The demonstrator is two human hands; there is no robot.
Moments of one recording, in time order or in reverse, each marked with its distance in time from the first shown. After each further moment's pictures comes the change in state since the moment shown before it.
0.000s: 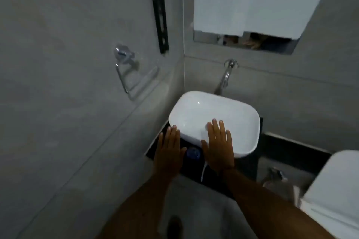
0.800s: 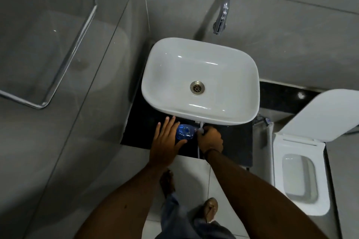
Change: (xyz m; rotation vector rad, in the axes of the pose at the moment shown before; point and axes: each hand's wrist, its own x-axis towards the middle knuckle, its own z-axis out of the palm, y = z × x) left_hand 0.032 -0.044 0.161 -0.441 -0.326 0.163; right_hand 0.019 0.008 0.141 0.422 -0.333 1.039
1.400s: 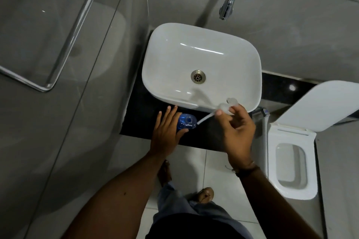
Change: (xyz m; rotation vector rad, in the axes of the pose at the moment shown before) left_hand -0.001 -0.012 0.012 -0.058 0.106 0.049; right_hand -0.086 -0.027 -0.088 0.802 0.161 -0.440
